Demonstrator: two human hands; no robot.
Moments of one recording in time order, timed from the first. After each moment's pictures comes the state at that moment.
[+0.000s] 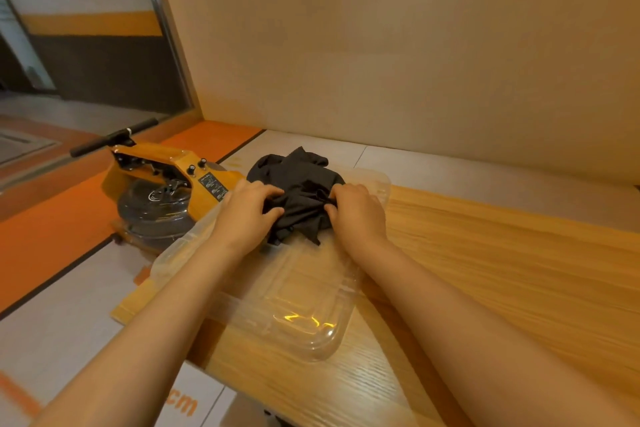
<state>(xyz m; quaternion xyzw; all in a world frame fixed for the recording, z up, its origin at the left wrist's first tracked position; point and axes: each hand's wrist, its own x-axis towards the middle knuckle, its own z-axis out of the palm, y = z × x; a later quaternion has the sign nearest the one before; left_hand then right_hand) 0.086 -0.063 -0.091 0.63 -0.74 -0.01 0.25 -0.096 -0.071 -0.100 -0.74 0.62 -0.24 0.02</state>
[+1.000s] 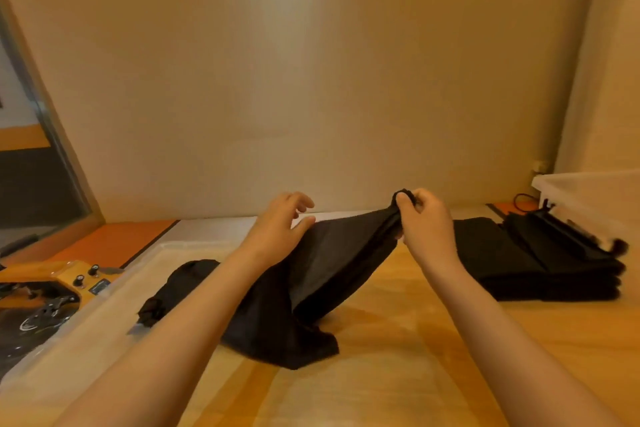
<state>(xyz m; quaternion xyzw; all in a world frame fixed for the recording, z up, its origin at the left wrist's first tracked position) -0.159 0.008 0.004 0.39 -0.86 -0.11 0.30 -0.363 0.099 -0.010 -0.44 0.62 -0.64 0.12</state>
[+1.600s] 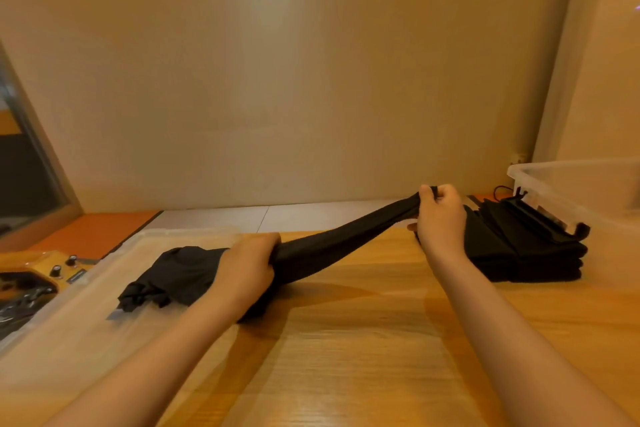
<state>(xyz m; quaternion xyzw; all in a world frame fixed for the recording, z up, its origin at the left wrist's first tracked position) -0.139 0.042 -0.051 0.47 -0.85 0.01 0.24 -0.391 0.118 -0.019 -0.32 0.64 -0.68 0.11</state>
